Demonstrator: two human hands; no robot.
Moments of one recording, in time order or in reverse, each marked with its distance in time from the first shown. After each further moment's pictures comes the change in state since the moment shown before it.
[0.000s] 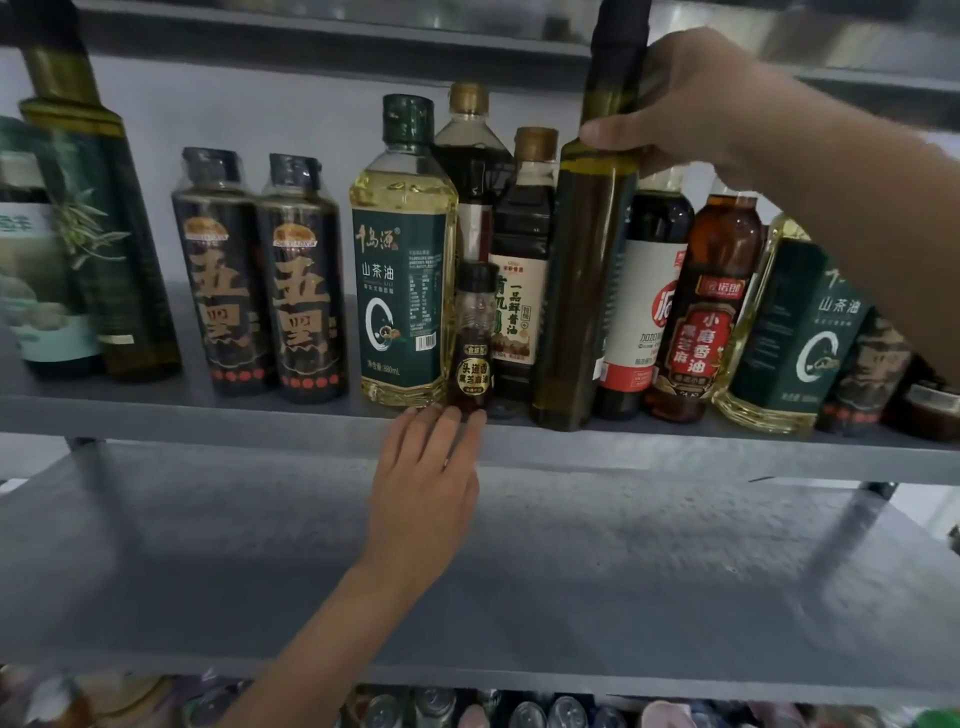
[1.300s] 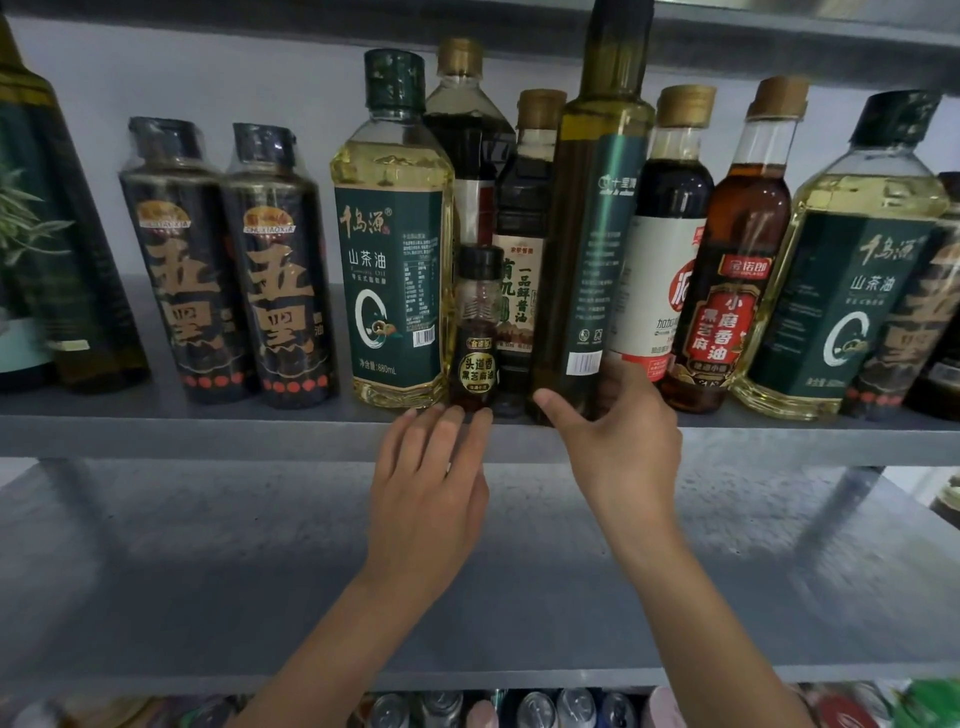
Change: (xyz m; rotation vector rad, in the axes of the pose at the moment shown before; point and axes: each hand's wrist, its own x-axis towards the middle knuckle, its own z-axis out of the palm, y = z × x) left_hand 0.000 -0.005 0.008 -0.106 0.030 -0.010; right_hand -0.133 0.086 0.162 -0.051 0.424 0.333
